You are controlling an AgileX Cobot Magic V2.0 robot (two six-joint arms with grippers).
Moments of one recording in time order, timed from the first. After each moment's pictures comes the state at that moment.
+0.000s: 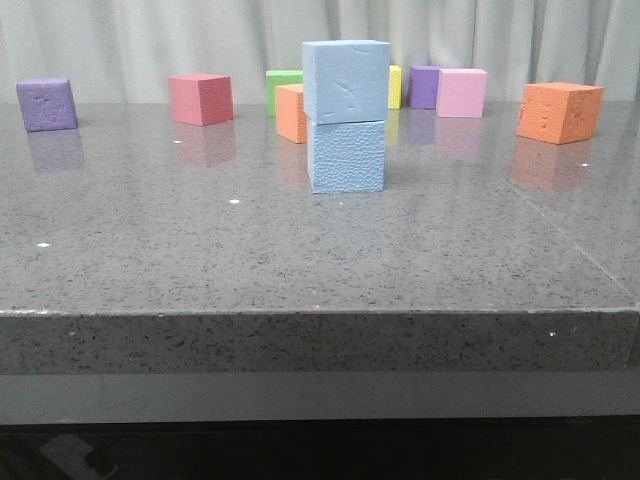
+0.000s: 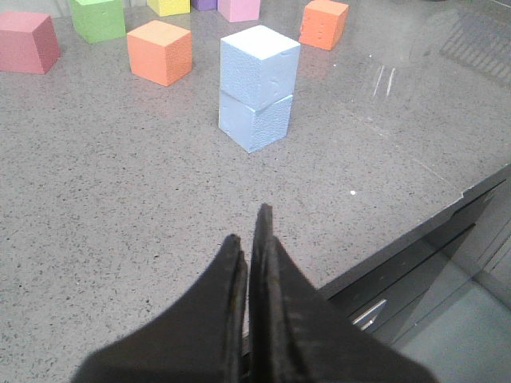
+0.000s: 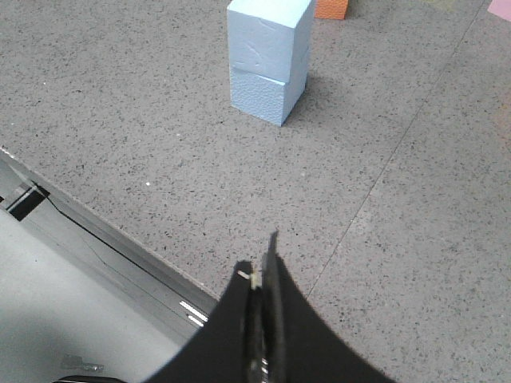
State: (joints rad) left arm -0.62 0.51 -0.69 -0.07 0.64 -0.02; right arm 0.42 0.72 -0.94 0.15 0.87 -0.14
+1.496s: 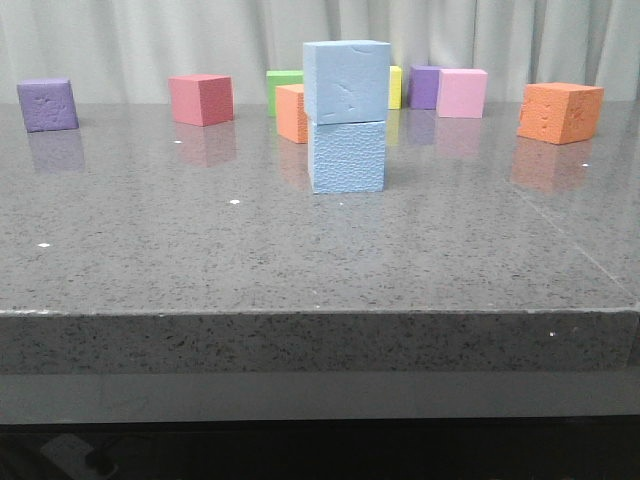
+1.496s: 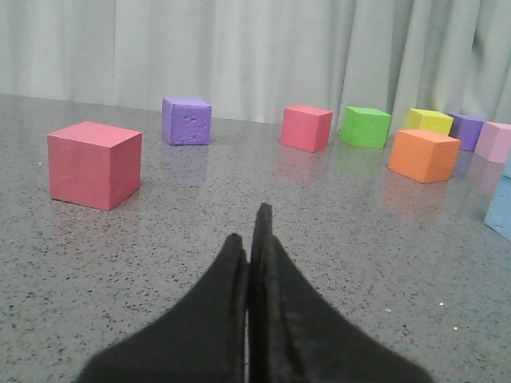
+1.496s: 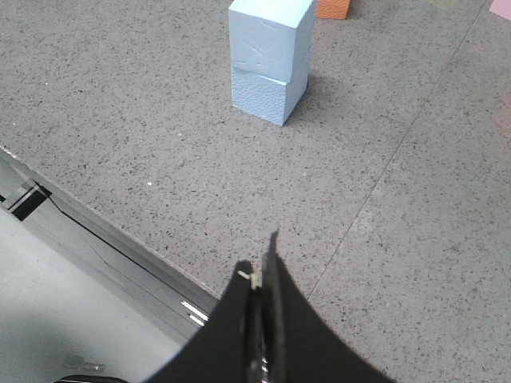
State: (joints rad) left arm -0.08 0.00 0.01 -0.11 0.06 -0.02; right arm 0.42 0.72 -0.94 0.15 0.87 -0.14
